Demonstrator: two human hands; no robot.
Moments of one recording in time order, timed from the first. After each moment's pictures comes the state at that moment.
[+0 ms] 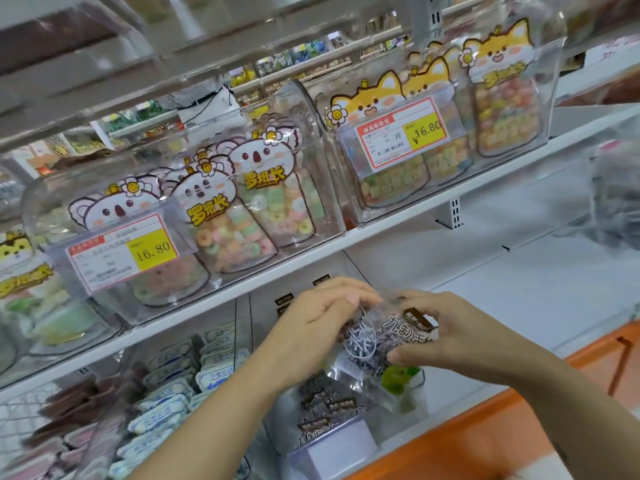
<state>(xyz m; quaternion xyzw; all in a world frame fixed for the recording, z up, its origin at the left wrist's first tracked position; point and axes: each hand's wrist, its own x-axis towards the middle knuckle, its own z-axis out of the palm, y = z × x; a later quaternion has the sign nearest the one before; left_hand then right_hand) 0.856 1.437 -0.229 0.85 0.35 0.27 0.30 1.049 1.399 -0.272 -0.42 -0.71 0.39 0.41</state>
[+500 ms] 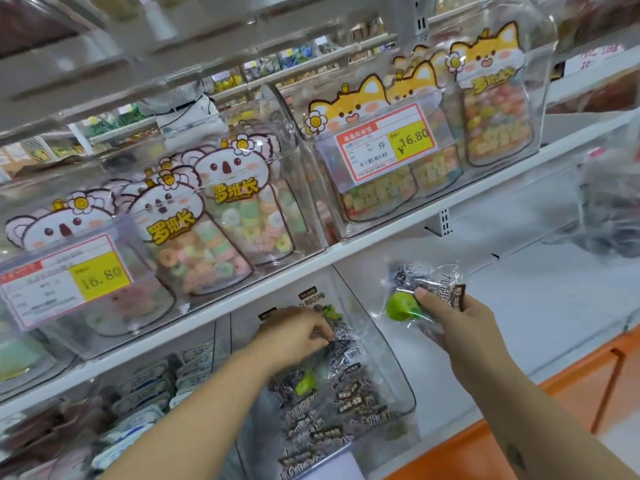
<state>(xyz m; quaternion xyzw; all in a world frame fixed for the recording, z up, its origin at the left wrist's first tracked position) 0.848 1.526 -0.277 0.86 0.51 -0.07 0.05 1.052 1.443 -0.315 -0.51 -0.23 0.46 0.69</state>
